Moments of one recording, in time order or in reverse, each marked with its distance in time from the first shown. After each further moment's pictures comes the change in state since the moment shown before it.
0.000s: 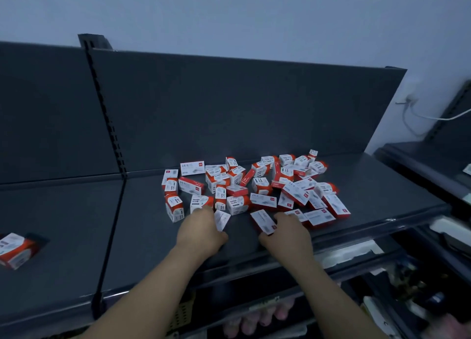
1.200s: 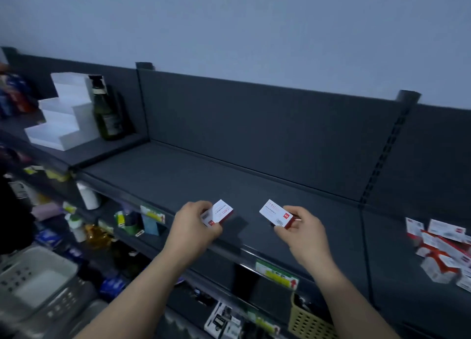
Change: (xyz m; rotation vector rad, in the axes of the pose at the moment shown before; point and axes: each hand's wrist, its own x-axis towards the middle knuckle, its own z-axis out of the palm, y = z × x) left_hand -0.248 -0.344 -0.233 -0.235 0.689 -0.471; right_hand -0.166 -0.386 0.115 0.815 -0.453 -0.543
